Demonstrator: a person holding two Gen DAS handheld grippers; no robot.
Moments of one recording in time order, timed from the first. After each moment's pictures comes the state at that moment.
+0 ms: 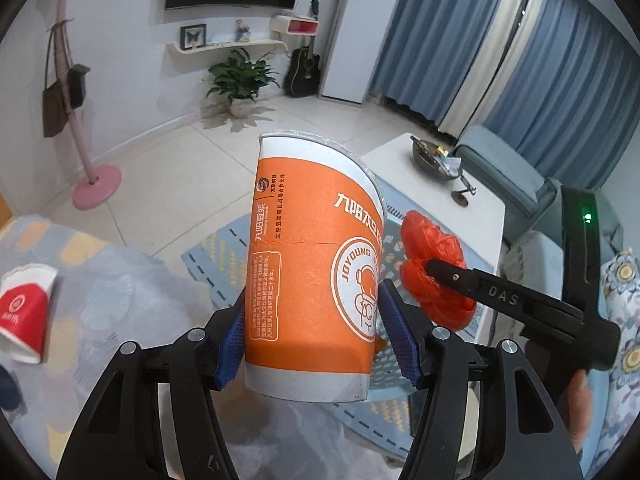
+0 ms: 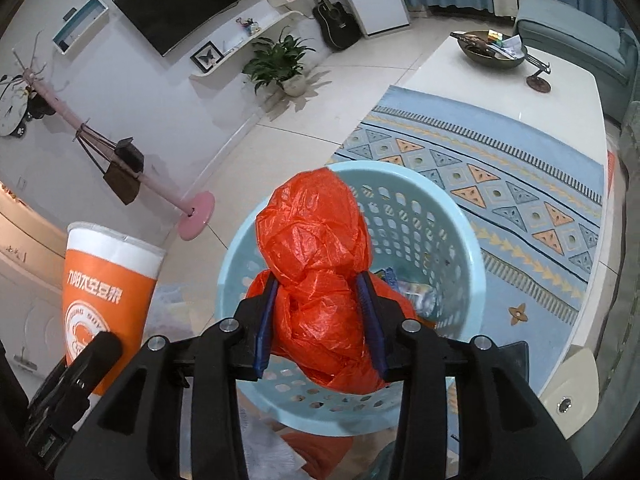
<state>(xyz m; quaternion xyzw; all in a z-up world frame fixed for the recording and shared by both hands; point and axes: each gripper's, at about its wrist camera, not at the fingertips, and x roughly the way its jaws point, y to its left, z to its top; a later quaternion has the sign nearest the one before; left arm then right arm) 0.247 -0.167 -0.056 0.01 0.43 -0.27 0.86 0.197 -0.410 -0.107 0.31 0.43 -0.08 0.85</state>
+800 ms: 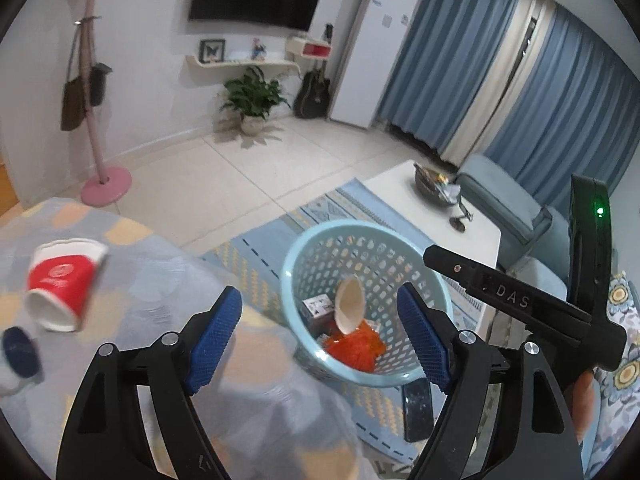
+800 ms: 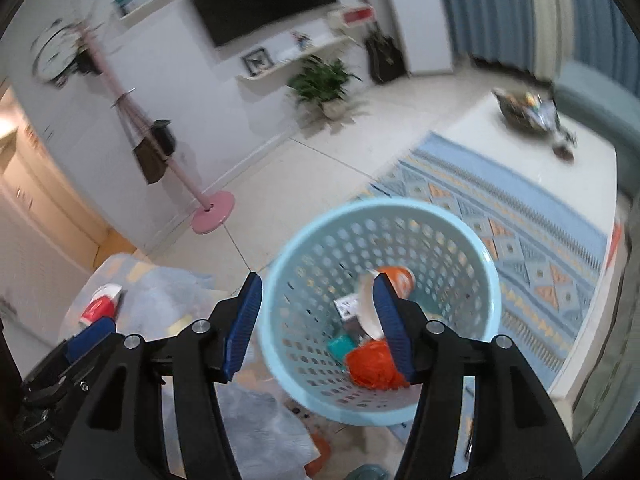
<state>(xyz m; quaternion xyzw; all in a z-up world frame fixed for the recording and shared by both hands) 0.212 -0.113 -0.027 -0.03 0.39 -0.25 0.89 0.183 -0.341 -0.047 0.20 0.38 -0.04 0.90</state>
